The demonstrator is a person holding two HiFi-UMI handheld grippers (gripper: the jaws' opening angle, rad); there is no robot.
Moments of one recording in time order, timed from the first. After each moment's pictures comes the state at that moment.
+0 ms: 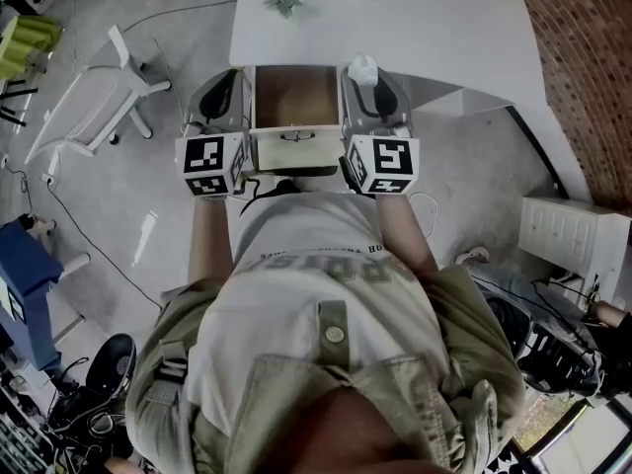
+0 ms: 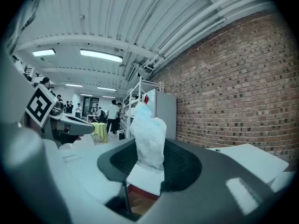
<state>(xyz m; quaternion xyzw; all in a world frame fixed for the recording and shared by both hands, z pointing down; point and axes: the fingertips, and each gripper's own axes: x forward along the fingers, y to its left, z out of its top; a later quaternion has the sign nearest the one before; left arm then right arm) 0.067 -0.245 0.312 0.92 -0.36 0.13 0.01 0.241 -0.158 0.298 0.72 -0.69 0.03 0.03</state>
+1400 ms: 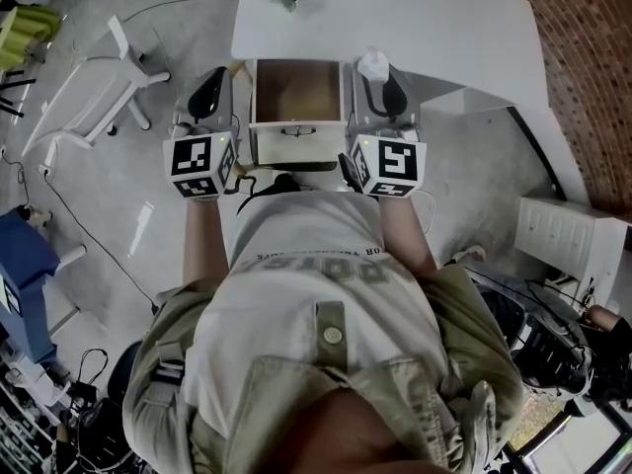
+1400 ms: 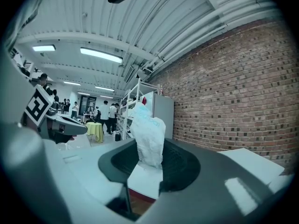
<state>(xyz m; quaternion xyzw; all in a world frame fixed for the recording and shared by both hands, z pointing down) 0.046 -0.257 0.310 0.92 -0.37 0.13 0.02 0.247 -0.162 0.284 0.74 -0.67 0.01 0.04</state>
